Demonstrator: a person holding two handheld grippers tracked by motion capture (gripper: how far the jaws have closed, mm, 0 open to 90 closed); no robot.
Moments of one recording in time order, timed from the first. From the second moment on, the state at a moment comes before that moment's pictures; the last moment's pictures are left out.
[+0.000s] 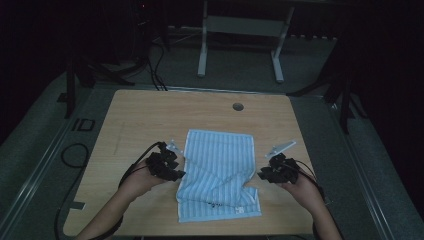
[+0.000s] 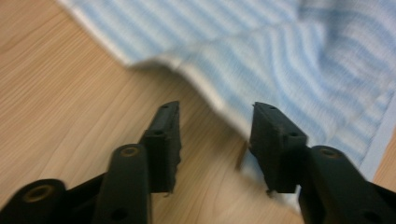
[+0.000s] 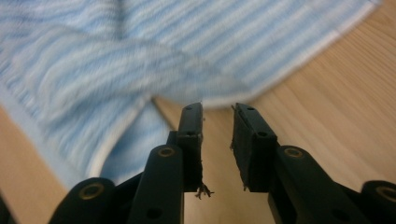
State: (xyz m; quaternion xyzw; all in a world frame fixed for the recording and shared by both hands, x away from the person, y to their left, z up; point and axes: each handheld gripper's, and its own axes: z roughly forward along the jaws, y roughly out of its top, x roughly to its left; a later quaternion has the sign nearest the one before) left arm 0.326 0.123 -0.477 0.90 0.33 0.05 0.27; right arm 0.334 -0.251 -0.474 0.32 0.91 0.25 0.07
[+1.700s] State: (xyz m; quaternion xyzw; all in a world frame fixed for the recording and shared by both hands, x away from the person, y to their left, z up) left arm 0.348 0.090 -0.519 0.92 0.32 0.02 0.23; right arm 0.463 -0.208 -0.522 0.39 0.91 0.16 0.08
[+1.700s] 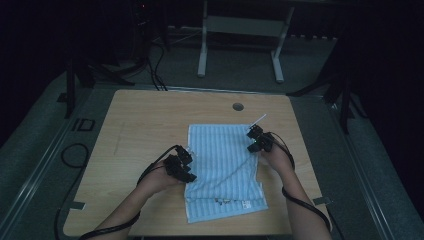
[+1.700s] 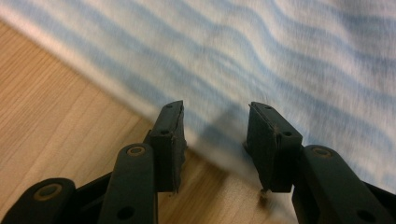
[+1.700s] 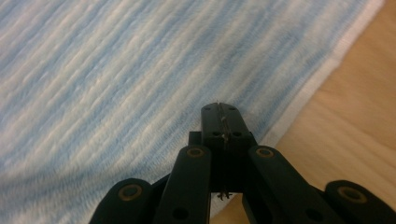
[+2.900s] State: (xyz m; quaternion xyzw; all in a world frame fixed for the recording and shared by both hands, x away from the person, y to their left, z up) left arm 0.251 0.026 -0.508 0.95 0.18 0.00 0.25; right arm 0.285 -0.290 -0.513 0.34 0.92 0.21 0.04
